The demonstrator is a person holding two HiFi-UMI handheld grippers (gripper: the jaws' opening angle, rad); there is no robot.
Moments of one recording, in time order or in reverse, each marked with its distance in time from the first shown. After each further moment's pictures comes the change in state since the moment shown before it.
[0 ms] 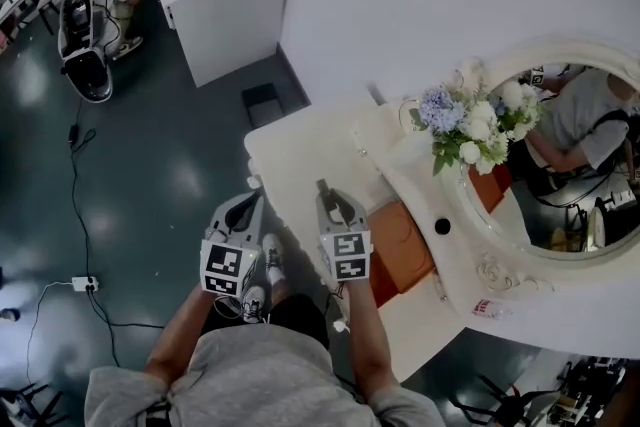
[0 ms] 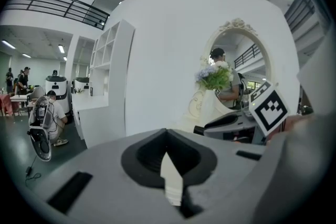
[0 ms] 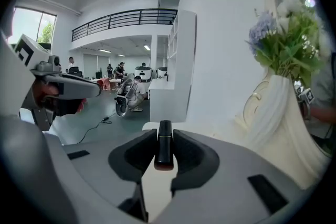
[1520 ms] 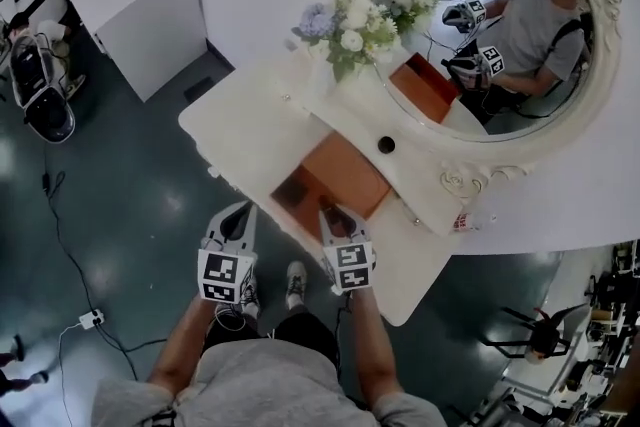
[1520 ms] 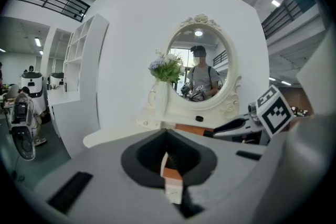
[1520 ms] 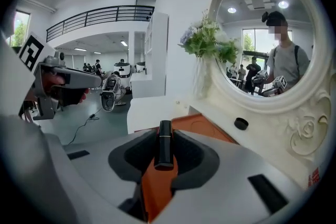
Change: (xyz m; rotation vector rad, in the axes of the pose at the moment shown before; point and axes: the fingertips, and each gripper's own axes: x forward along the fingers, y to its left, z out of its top) left arm -0.054 -0.181 -0.035 0.062 0.037 -0.219; right arm -0.204 -0.035 -0.143 0.146 0.072 -0.207
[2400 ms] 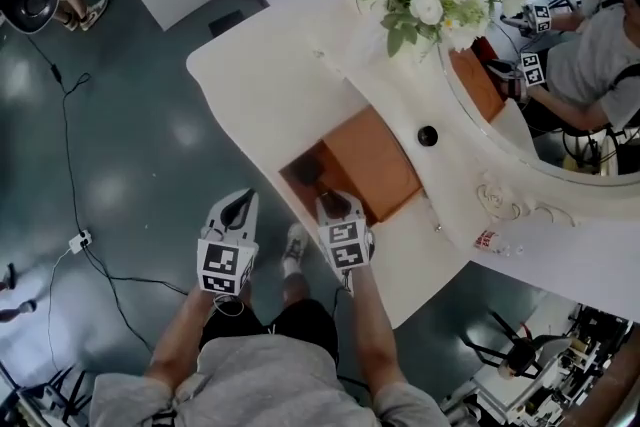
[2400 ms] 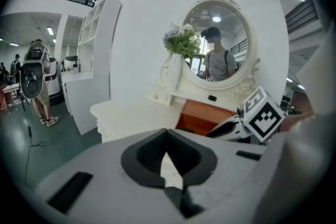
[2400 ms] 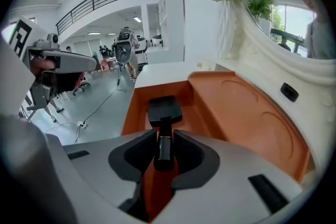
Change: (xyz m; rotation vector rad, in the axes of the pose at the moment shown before) left arm 0.032 0.008 -0.092 -0.108 0.169 0.115; right arm 0.092 0.017 -0.098 -0.075 0.276 0.219
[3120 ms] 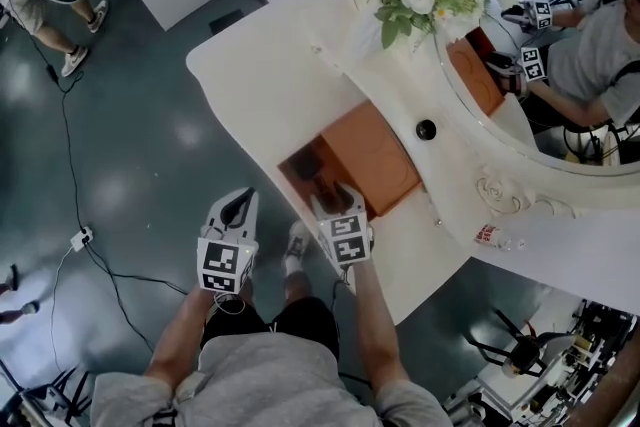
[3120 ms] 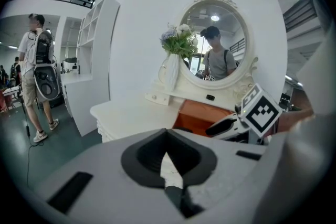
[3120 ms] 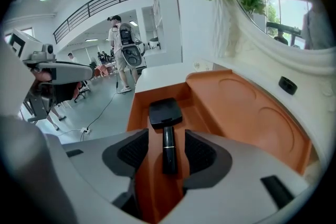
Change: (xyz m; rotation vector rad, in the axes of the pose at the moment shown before) left arm -0.005 -0.007 -0.001 0.017 0.005 0.003; right arm -0.005 0.003 0.004 0.068 -0.010 0.034
